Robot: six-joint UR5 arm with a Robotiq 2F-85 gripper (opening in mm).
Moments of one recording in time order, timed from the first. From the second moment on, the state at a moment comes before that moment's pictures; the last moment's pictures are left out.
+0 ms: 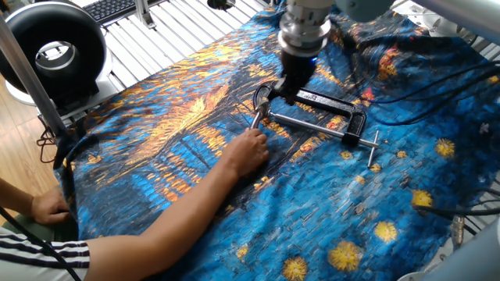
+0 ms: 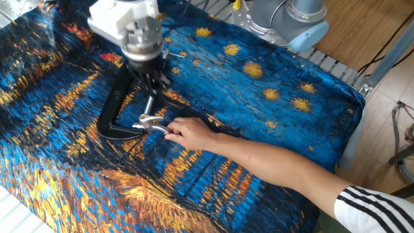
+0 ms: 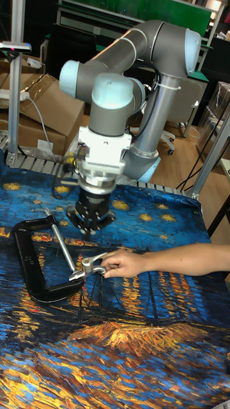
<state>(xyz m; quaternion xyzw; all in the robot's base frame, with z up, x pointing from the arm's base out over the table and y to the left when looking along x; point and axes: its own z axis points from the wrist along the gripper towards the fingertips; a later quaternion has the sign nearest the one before) 0.498 -0.064 0.100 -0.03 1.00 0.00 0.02</state>
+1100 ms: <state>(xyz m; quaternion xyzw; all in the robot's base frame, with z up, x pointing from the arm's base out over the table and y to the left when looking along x) 0.466 -0.102 0.136 0.02 1.00 -0.01 0.01</state>
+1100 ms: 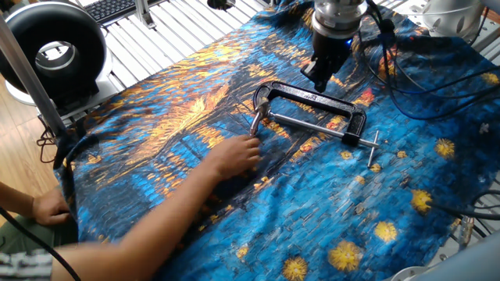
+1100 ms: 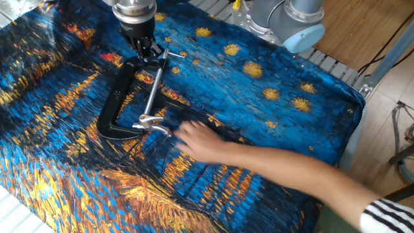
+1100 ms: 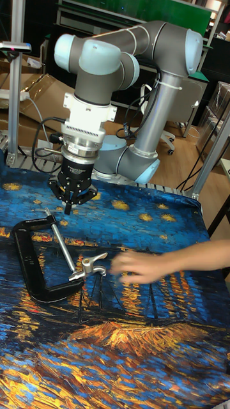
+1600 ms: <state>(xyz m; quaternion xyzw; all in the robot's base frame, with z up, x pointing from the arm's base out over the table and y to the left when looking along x) 0.469 -0.099 0.134 0.00 1.00 0.00 0.02</state>
